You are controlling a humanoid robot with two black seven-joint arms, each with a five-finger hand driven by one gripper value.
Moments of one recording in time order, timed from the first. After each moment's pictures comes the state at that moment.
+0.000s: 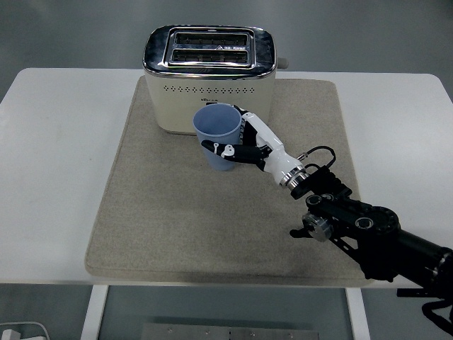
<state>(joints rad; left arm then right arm) 0.01 0.00 -0.06 -0.11 -0.04 -0.08 0.11 0.82 0.00 0.29 0.79 -0.54 -0.07 0.61</state>
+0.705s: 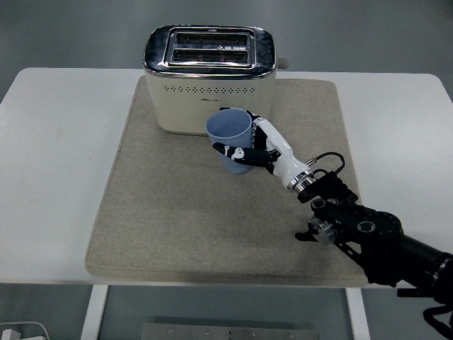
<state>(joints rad) 0.01 0.00 -0.06 -0.11 -0.04 -0.08 0.11 0.79 0.00 0.30 0.75 -0.55 -0.10 0.61</state>
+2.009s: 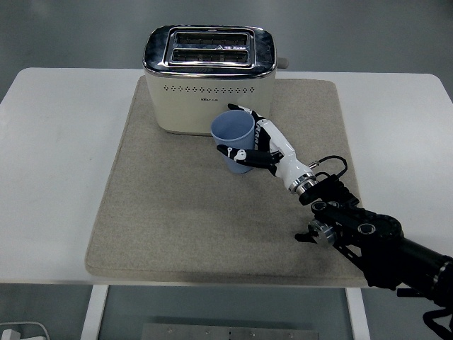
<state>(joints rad) 0.01 0.00 -0.06 -0.11 -0.04 -0.08 0.11 0.78 0.00 0.31 0.76 -0.54 -0.13 0.61</state>
